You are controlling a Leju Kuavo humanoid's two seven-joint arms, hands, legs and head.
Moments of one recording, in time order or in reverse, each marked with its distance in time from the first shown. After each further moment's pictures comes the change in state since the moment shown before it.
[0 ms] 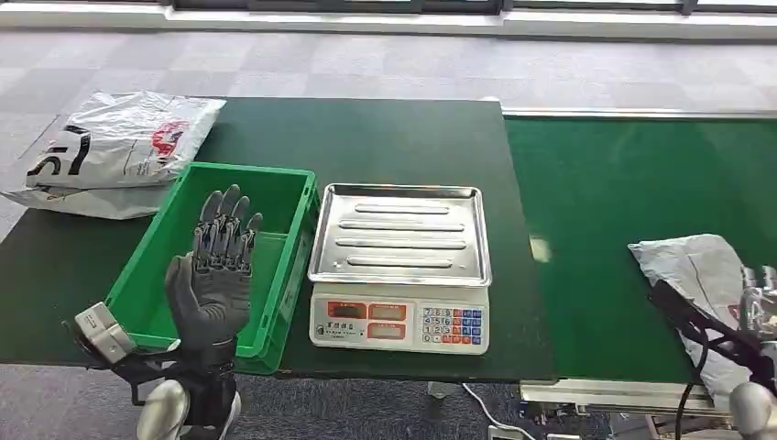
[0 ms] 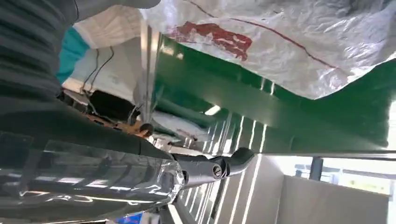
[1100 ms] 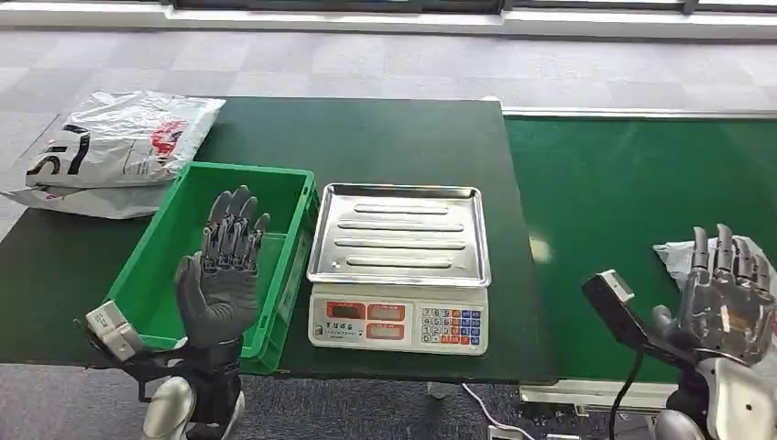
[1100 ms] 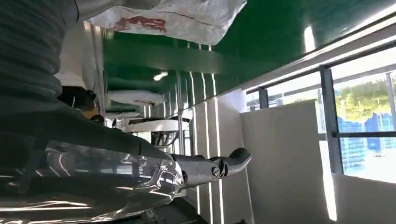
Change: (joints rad) left arm -0.010 0.004 -0.008 0.021 -0.010 -0.008 -0.014; right arm 0.173 0.238 0.106 -0.515 0.191 -0.134 0.065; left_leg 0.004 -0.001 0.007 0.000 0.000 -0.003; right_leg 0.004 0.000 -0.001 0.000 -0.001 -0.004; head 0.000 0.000
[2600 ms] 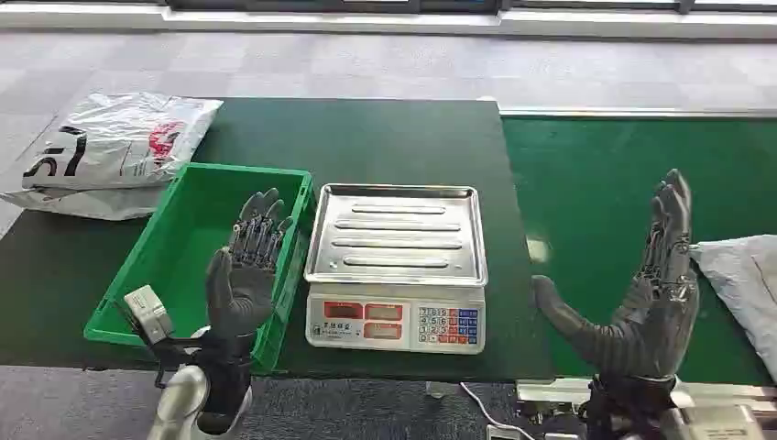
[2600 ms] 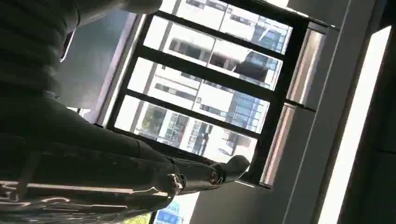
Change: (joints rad) left arm -0.062 0.055 -0.065 0.095 0.003 0.021 0.015; right arm -0.026 0.214 0.309 -0.175 -1.028 -0.293 -0.750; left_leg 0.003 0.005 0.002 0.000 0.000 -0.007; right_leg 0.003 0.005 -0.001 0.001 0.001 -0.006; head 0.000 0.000
